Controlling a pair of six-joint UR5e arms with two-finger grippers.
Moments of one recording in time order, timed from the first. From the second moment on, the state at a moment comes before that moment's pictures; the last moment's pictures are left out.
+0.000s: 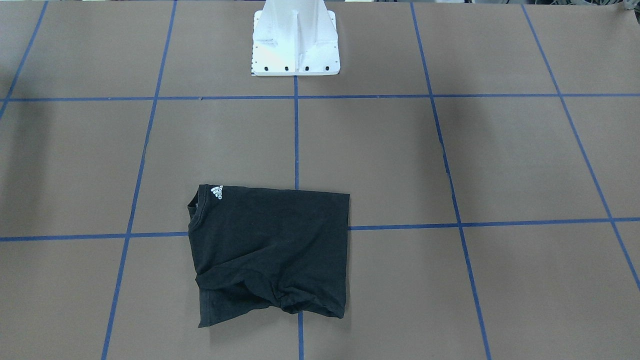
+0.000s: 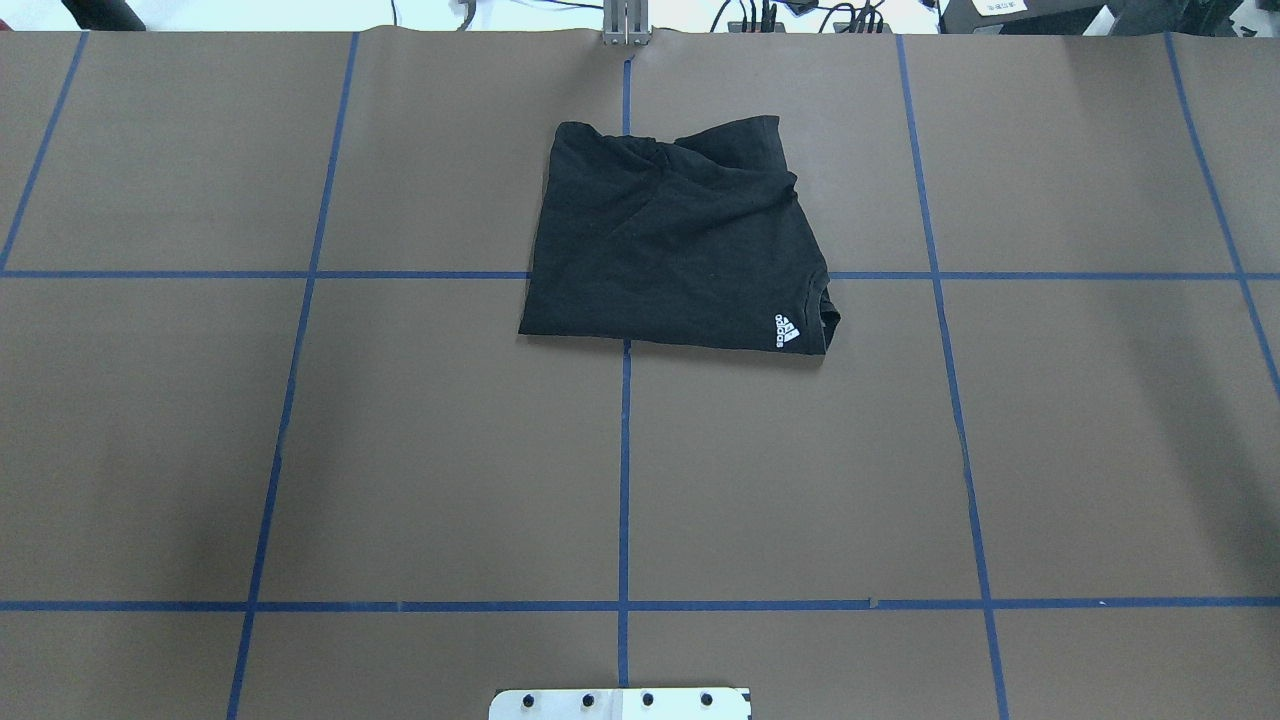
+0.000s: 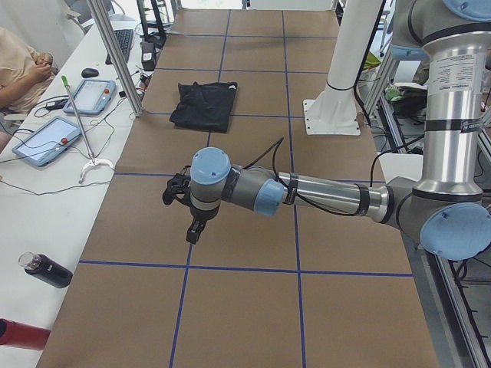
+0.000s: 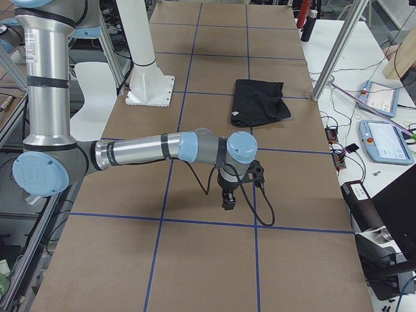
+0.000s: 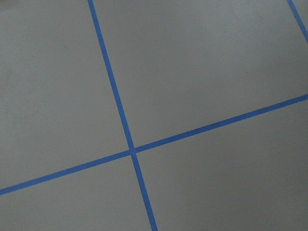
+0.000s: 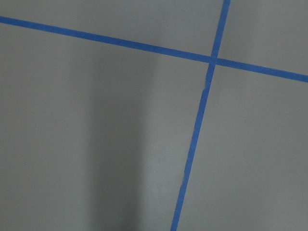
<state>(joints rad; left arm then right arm) -1.56 -1.53 -1.75 -1.77 -2.38 0.06 1.53 -1.62 1.79 -1.83 2.38 -0.24</state>
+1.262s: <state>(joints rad) -1.56 -1.53 -1.71 -1.84 -2.38 0.06 1.53 -1.64 1.75 -1.62 2.30 -0.10</state>
